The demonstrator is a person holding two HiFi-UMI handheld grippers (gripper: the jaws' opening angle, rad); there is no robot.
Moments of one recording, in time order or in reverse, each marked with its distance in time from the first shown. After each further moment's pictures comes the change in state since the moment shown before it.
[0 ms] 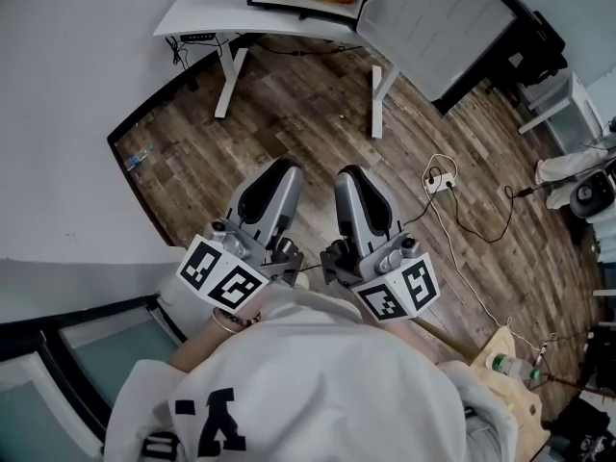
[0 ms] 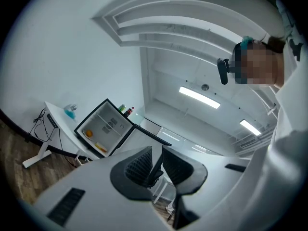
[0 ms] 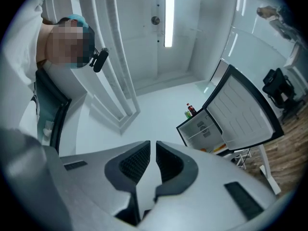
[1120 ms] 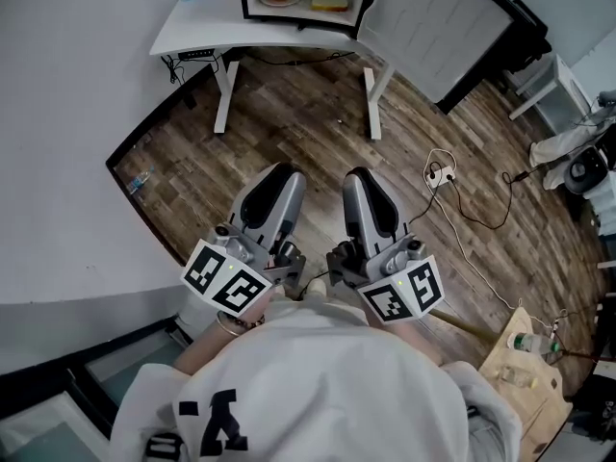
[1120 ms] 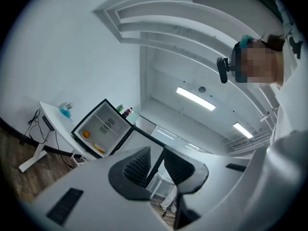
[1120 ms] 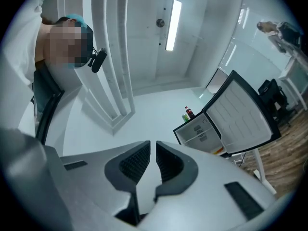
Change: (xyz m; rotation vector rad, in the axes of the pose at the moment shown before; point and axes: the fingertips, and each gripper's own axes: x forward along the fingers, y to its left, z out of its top) left arm -0.018 0.036 0.045 -0.023 0.040 -0.081; right arm 0.037 0.036 -0.012 -0.053 -0.044 -0.106
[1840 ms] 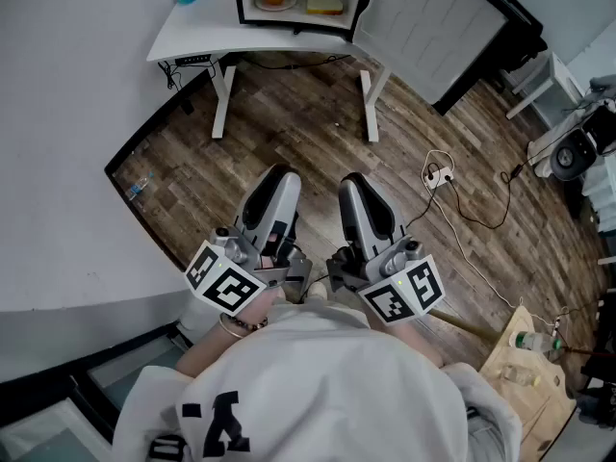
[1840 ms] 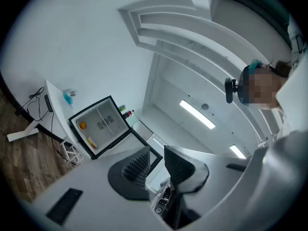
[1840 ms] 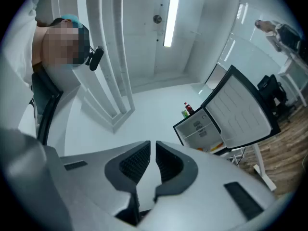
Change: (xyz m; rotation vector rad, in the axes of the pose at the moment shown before) left arm 0.000 0.005 0.008 -0.198 -0.100 -0.049; right arm 0.000 -0.001 -0.010 0.037 0.043 0.001
